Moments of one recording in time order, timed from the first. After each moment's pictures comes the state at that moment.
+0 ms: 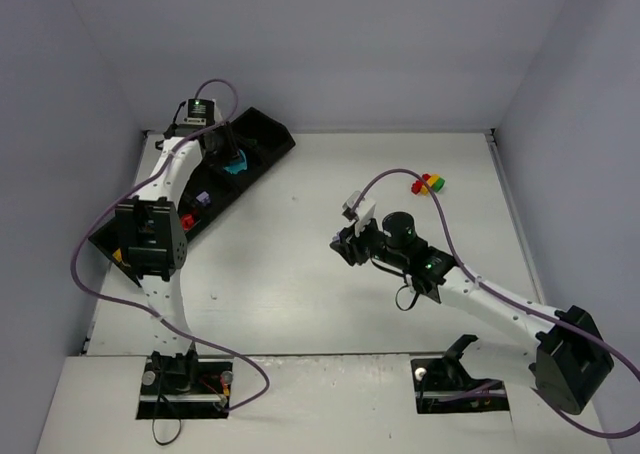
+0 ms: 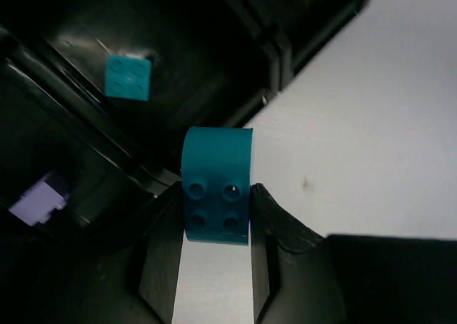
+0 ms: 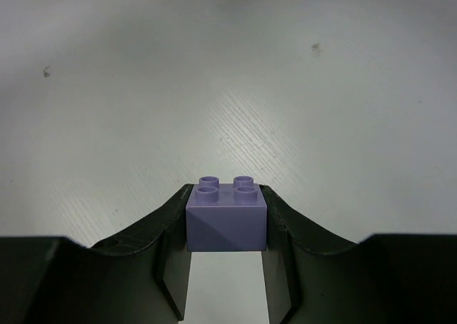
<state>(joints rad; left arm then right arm) -0.08 2.04 1.88 -0.70 0.18 -0.40 0.71 1.14 0.63 0.15 -0.20 -0.05</state>
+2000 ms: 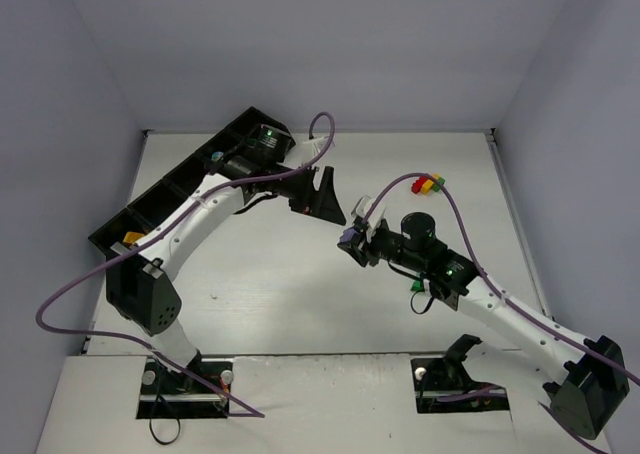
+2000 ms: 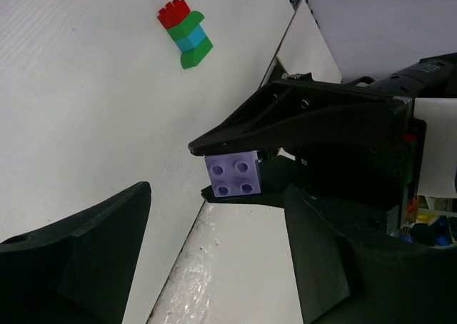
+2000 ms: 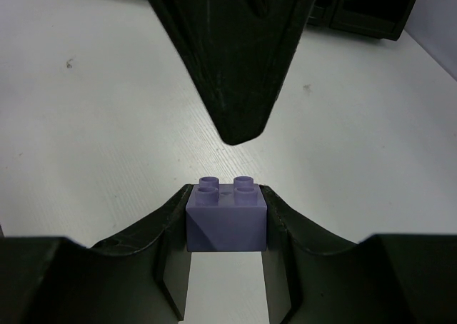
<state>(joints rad) -0.56 1.67 1.63 -0.73 0.84 -0.32 0.69 0.98 0.65 0.03 -0.30 -0.21</state>
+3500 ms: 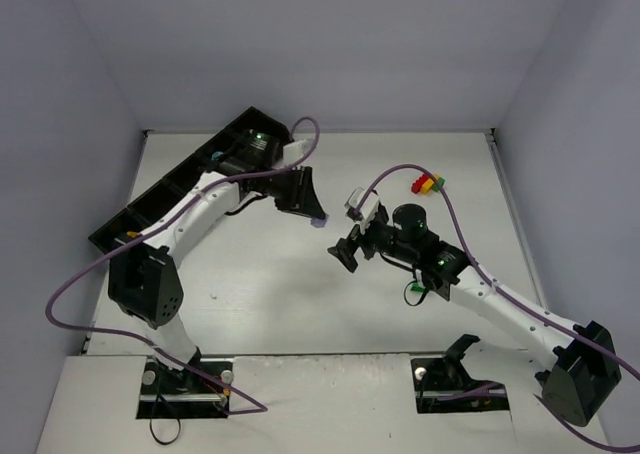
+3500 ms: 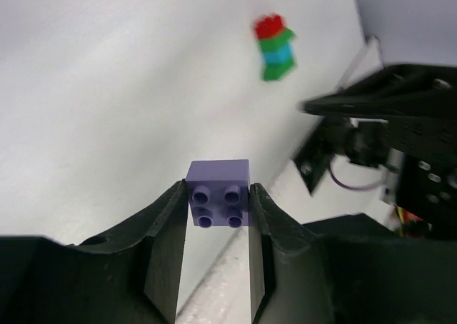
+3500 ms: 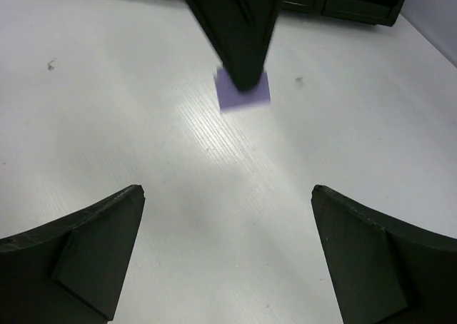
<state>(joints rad) -0.48 1.71 1.54 -0.70 0.75 -0.32 0.68 1.06 0.71 0.02 -0.28 -0.20</state>
